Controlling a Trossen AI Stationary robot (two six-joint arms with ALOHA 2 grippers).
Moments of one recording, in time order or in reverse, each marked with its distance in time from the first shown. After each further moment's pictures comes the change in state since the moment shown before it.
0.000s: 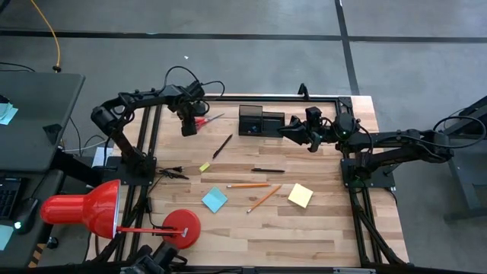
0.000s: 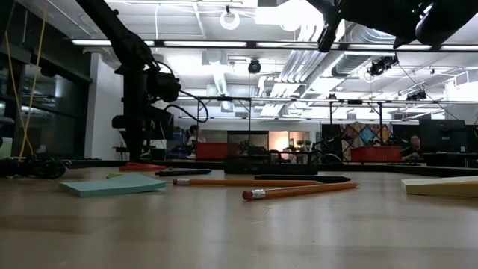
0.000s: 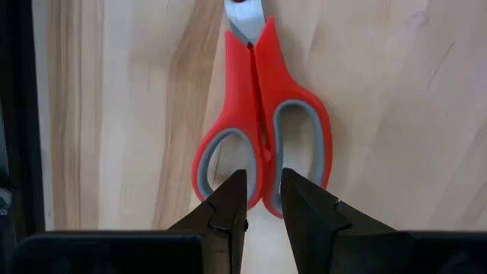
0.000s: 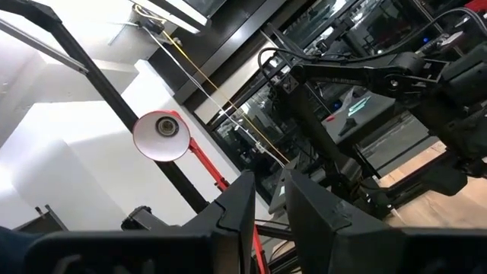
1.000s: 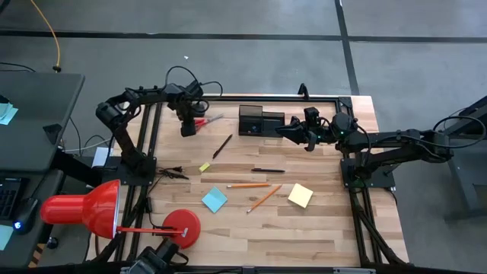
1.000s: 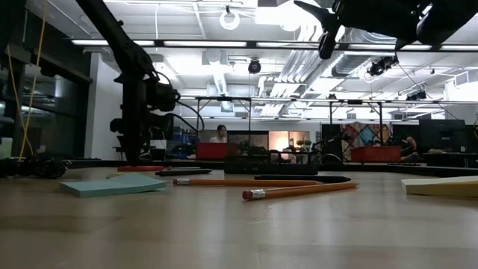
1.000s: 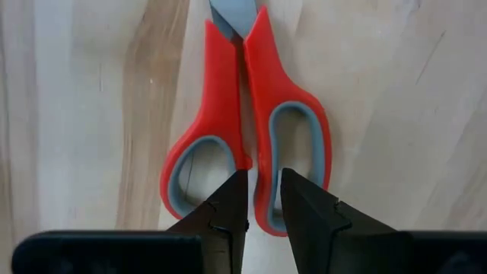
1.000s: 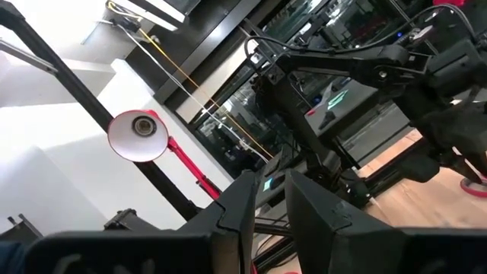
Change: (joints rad) left arm 0.033 0.088 0.003 -0.011 0.111 0.035; right arm 0.000 0.000 0.001 -0.062 0.043 -0.002
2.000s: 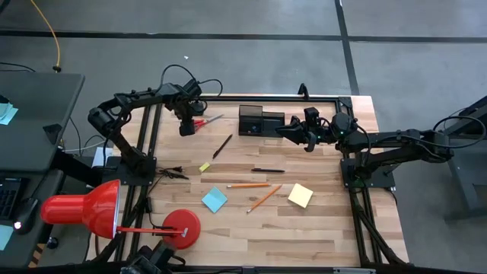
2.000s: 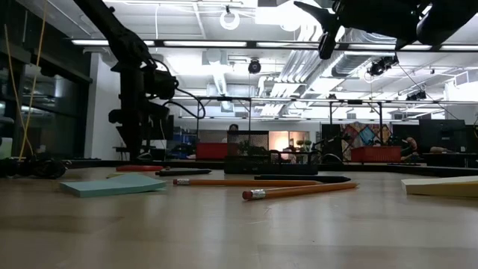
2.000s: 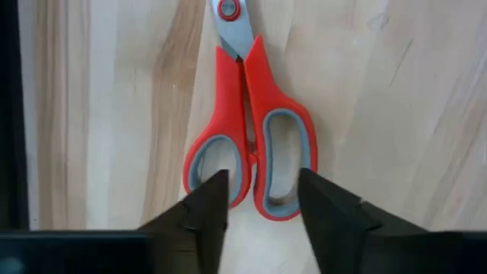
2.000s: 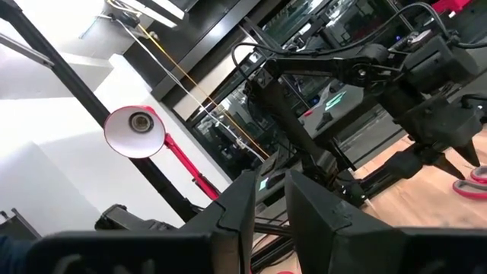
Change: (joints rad) left arm -0.014 -0.119 -0.005 -0.022 -0.039 0.009; right arm -0.001 0.000 0.000 -0.005 -0.002 -0.029
